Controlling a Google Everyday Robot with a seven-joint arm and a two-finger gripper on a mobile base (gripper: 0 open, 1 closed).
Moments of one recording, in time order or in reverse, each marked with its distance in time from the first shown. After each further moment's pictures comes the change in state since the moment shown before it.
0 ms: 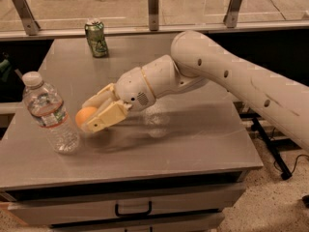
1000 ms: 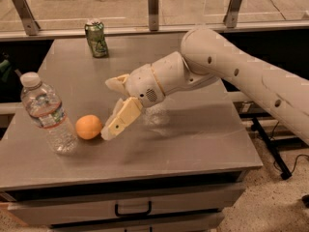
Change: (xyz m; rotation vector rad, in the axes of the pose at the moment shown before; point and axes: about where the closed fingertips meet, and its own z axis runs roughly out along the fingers) arm 0.009 -0.014 -0.022 0.072 0.035 0.018
